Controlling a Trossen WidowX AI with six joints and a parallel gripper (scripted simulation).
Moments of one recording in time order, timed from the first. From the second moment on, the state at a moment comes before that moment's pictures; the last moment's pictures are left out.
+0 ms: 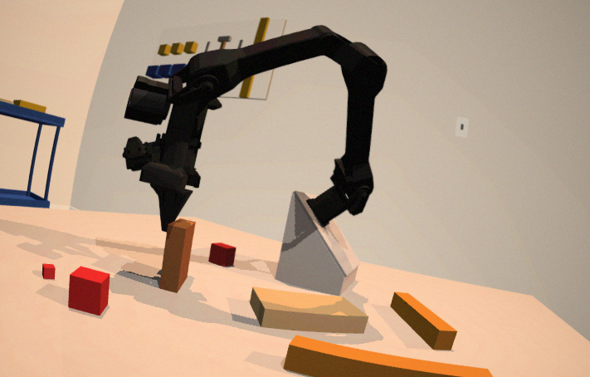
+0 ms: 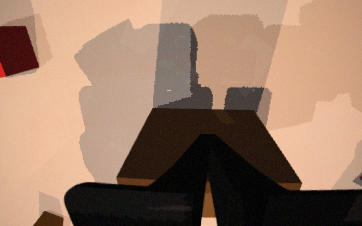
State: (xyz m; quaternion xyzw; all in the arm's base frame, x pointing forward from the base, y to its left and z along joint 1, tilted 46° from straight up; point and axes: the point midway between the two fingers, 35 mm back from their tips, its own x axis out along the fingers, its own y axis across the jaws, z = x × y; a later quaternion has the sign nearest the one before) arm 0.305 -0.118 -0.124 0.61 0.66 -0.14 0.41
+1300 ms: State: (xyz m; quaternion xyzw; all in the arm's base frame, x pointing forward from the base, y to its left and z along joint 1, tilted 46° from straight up) arm 0.293 -0.095 -0.104 0.61 0.66 -0.14 0.41
